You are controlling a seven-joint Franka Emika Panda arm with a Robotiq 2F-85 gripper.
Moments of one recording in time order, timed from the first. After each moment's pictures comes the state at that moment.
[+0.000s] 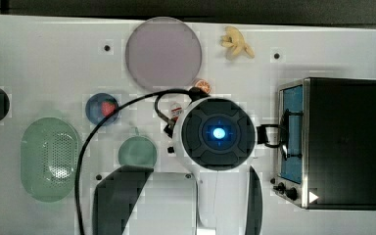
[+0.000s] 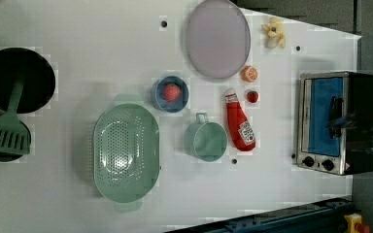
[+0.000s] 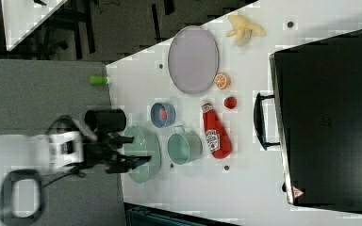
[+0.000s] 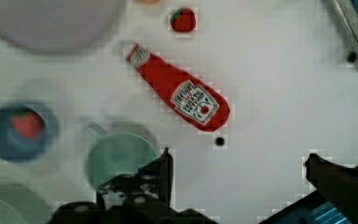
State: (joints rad) arm -0.12 -0.24 0.10 -2.15 0.03 0.23 -0.25
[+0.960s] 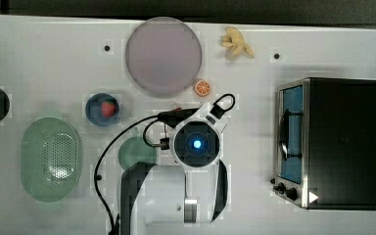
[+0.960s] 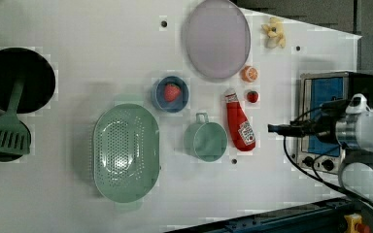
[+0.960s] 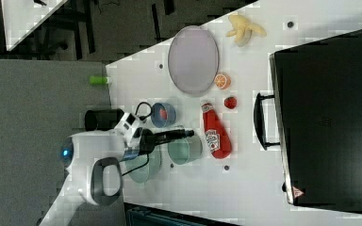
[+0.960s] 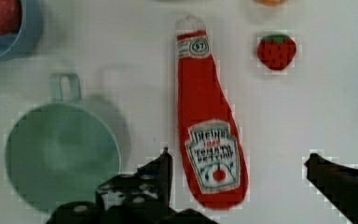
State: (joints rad) arm -0.13 -0.07 0.14 -2.44 0.03 0.79 -0.93
